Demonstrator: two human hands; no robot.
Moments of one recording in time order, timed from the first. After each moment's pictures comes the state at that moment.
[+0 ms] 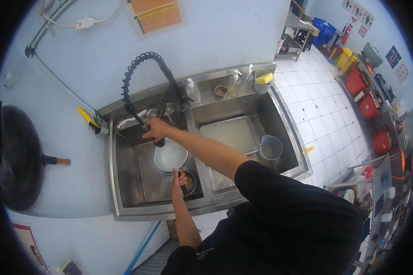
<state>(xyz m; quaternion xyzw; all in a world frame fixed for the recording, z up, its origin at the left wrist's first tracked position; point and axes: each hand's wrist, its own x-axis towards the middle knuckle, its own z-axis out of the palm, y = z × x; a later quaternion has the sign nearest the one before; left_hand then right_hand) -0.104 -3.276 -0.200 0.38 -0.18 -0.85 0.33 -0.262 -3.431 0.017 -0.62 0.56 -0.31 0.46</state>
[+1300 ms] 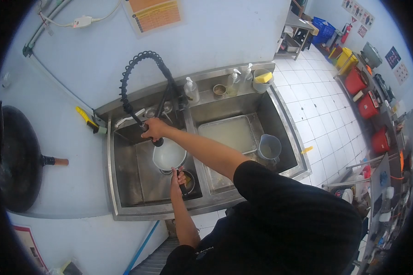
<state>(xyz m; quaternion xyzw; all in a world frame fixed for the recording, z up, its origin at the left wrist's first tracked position) -0.106 -3.279 -0.203 0.36 -0.13 -0.86 0.33 -0.262 -3.430 0.019 -0.61 0.56 -0.31 0.46</state>
